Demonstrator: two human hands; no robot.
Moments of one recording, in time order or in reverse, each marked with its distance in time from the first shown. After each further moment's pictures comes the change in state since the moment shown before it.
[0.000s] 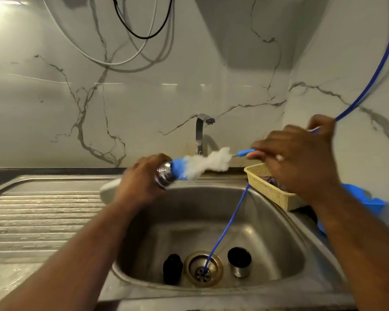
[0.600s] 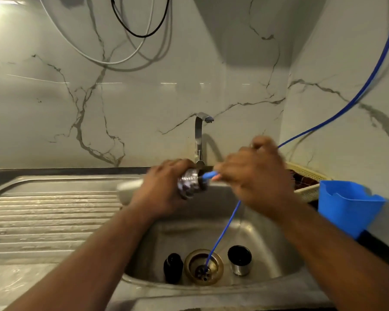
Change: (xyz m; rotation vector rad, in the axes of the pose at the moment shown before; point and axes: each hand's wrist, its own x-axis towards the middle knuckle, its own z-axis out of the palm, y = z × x) left_hand -0.011 0.043 0.006 0.042 -0.110 0.220; right_hand -0.005 -0.044 0.025 0.107 0.027 -0.209
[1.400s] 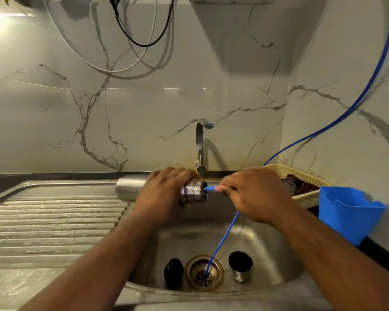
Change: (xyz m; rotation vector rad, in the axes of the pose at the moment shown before) left_hand -0.001 0.002 0.008 0.206 0.019 0.051; right_hand -0.004 0.001 0.011 0.145 -0.448 0.162
